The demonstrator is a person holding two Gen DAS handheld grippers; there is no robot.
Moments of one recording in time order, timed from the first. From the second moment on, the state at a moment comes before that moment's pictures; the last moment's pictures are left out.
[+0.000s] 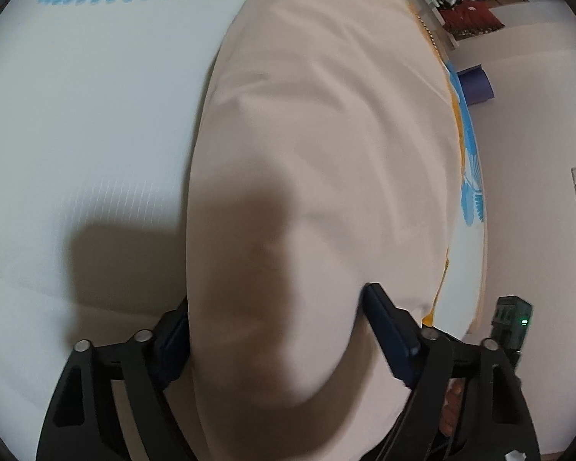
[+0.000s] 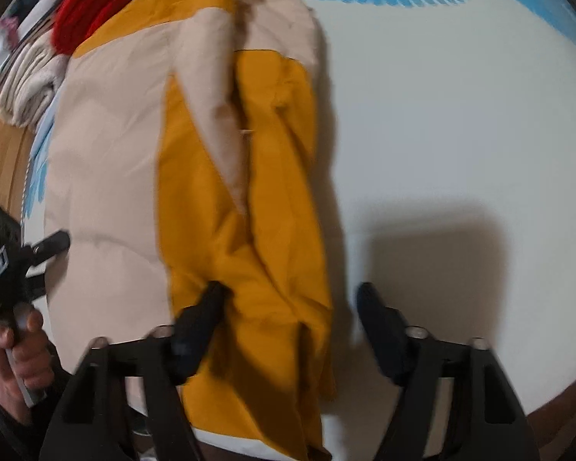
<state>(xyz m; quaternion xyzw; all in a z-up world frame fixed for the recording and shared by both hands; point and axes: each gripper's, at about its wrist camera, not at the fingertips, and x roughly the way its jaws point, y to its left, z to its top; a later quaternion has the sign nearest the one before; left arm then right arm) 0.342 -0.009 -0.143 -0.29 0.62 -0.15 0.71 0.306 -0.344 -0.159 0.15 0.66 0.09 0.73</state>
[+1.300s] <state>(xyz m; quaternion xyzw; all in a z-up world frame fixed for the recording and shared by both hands) 0.280 0.015 -0.082 0.00 0.57 -0.05 0.82 0.291 -0.249 -0.102 0.00 0.60 0.03 0.80</state>
